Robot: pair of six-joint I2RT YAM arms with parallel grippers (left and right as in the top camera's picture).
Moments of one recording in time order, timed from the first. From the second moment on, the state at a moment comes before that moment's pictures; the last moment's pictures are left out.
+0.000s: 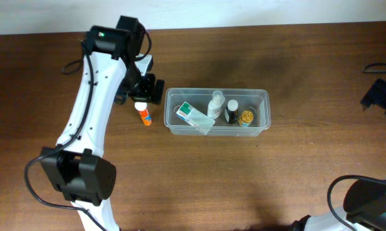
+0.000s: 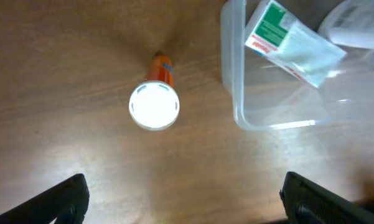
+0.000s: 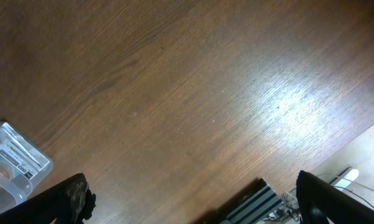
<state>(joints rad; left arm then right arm) -0.23 2.02 2.09 -1.59 0.07 -0.07 -0.55 1.74 1.99 -1.64 0.10 0.18</state>
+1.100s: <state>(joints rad) -0.14 2.02 1.74 -1.24 0.07 -0.07 -0.55 1.74 1.99 -1.64 0.10 0.18</state>
